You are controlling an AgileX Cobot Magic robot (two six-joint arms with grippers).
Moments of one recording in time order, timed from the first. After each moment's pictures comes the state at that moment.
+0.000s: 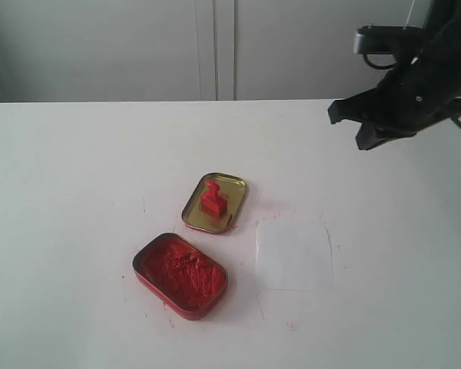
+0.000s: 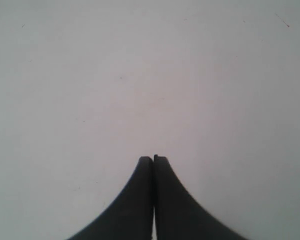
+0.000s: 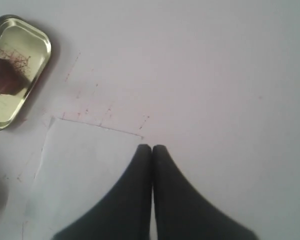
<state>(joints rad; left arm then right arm) 0.03 0.00 0.01 -0.06 0.55 0.13 0.16 1.71 -1.35 0.21 0.83 -0.15</state>
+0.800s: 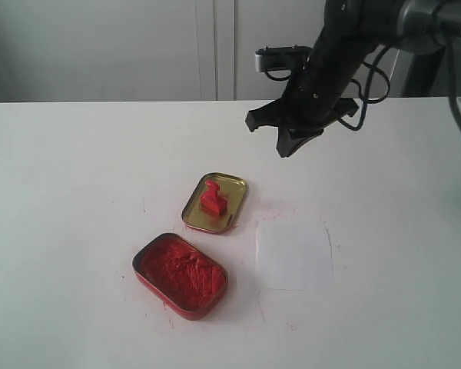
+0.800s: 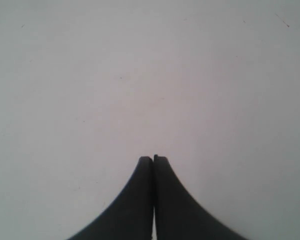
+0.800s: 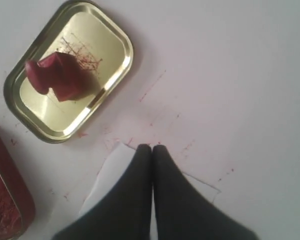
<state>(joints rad) 0.03 0.00 0.01 -0.06 0.55 0.13 0.34 2.09 -1.82 0.20 1.09 -0.15</state>
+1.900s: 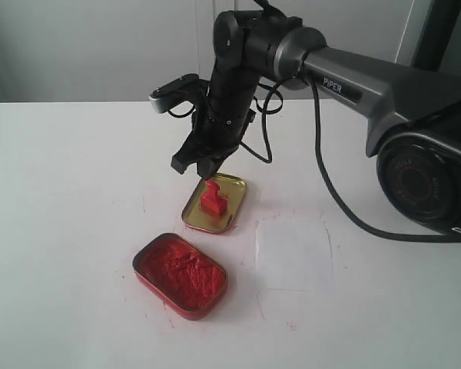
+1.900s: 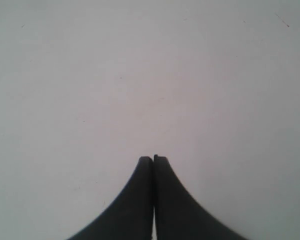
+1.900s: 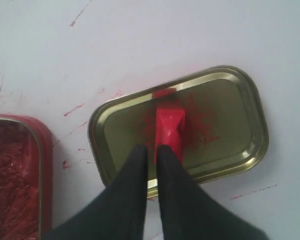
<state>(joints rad) 0.03 0.00 0.01 -0.06 0.55 0.13 0.56 2.35 -2.18 0.17 1.22 -0.43</state>
